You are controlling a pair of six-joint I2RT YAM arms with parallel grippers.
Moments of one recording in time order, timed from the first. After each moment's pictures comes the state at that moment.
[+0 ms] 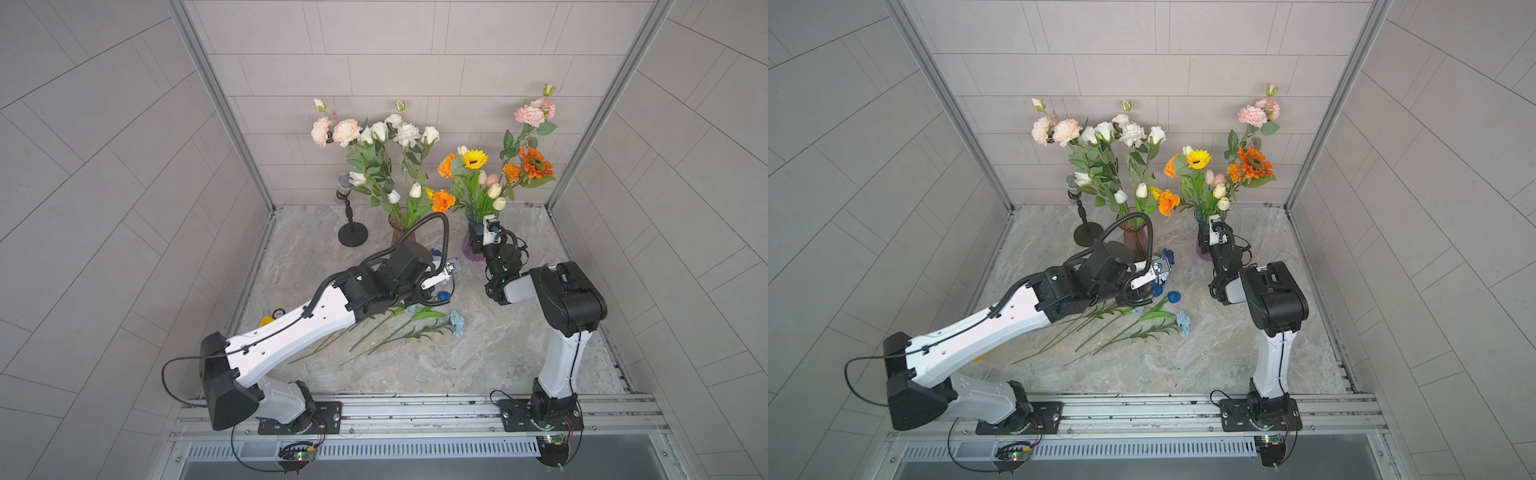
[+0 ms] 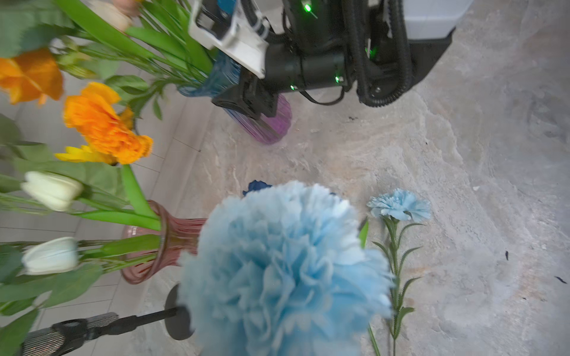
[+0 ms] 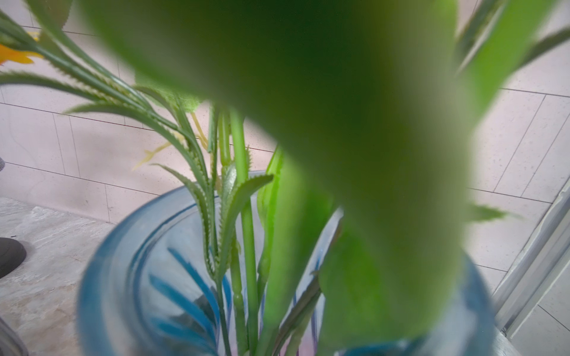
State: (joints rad) left arm -0.98 1.42 1.37 -0.66 -0.20 0.51; right arm 0.14 1.97 0.81 1.31 0.04 -0.14
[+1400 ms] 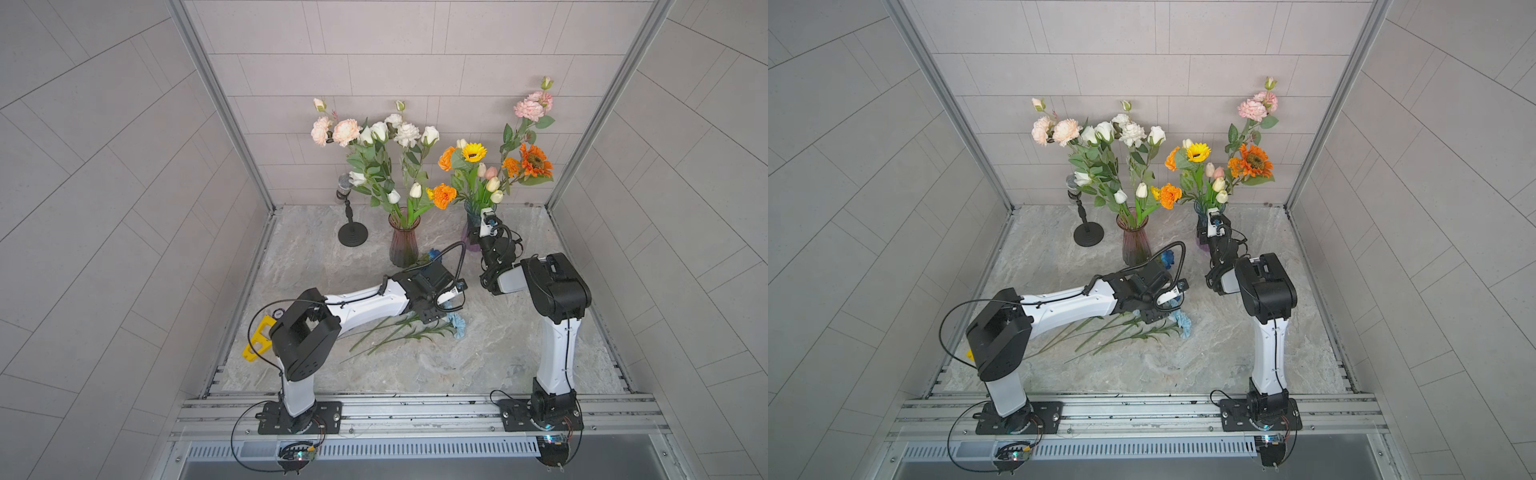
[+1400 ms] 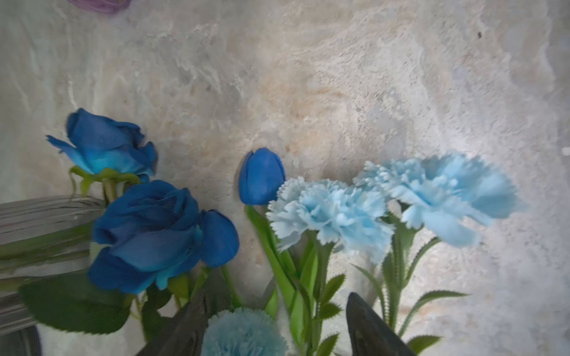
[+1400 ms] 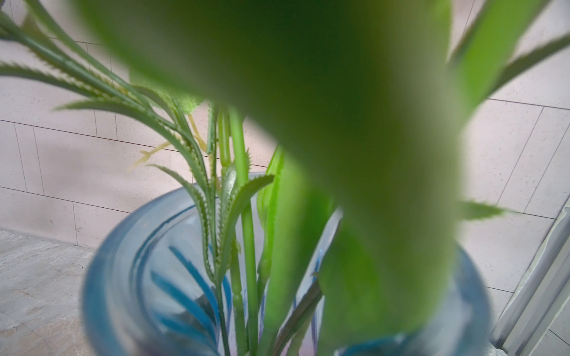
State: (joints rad) left arm -0.92 1.79 1.28 -0.50 -0.13 0.37; right arm 0.12 2.10 0.96 1.35 0.07 -0.15
